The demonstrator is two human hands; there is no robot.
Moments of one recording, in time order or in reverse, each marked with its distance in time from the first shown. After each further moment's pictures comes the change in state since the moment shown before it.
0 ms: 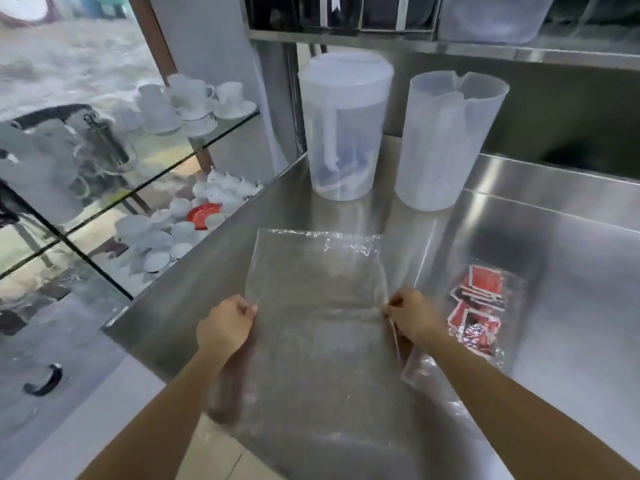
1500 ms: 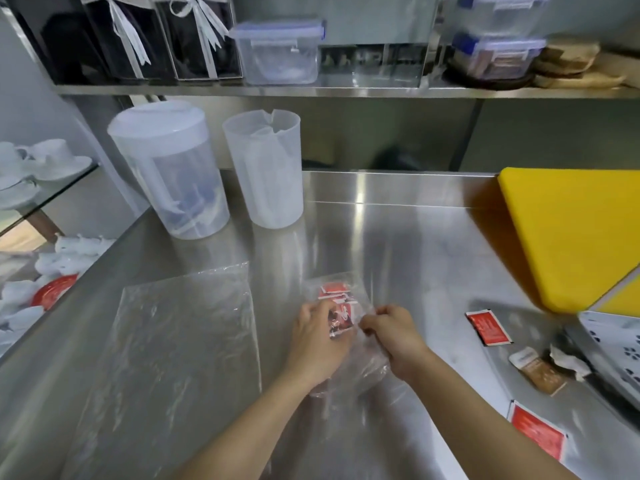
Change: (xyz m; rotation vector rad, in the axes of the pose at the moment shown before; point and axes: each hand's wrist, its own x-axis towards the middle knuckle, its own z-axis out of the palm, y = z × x) left_hand -0.197 0.237 0.113 -0.162 -0.420 0.656; right_hand -0.109 0.098 -0.120 0.912 0.303 0.303
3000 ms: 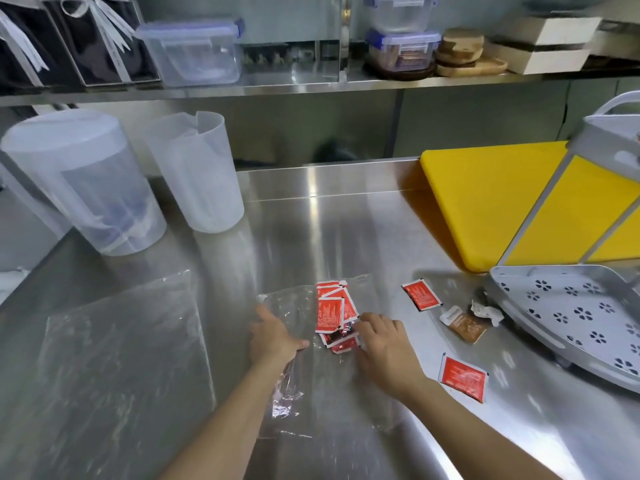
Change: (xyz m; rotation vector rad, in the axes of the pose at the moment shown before) left_hand 0.015 -0.001 0.041 0.192 -0.038 -0.372; right_hand -0.024 0.069 -0.080 -1.277 0.188 -0.684
